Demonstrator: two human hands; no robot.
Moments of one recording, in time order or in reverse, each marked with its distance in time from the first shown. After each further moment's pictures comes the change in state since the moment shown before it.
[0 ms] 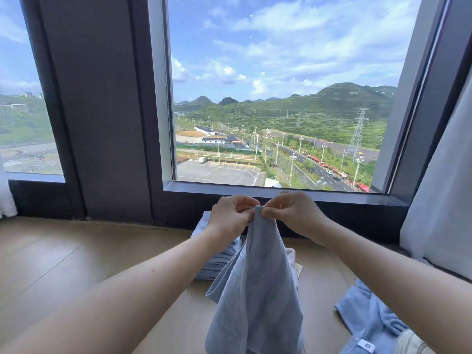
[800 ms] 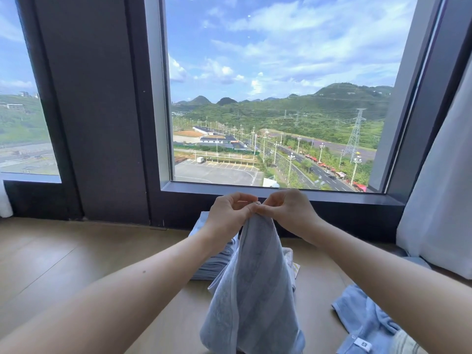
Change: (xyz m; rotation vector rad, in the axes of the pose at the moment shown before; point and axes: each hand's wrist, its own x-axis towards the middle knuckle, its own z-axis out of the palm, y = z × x) left_hand -0.006 0.009 0.001 -0.096 -0.021 -0.002; right_hand 0.003 -0.004 0.003 -0.064 0.087 -0.023
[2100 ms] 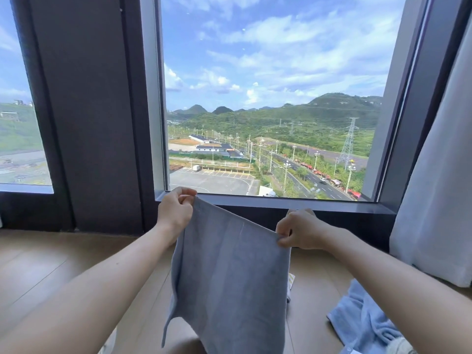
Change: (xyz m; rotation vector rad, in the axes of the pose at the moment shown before) left_hand 0.042 -0.018 -0.072 0.233 0.418 0.023; right_hand 0.010 0.041 -0.031 -0.672 -0.392 -0.144
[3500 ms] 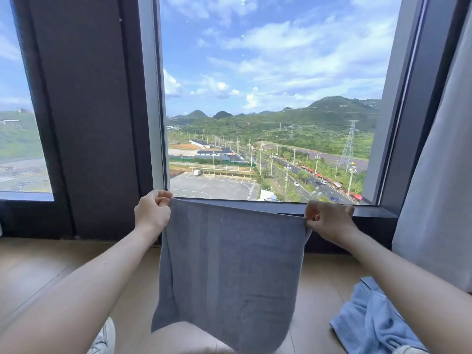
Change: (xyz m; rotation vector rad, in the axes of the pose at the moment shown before) left_hand 0.018 -0.005 -0.028 0.160 0.186 -0.029; right_hand -0.010 0.040 -0.004 0.159 0.407 0.370
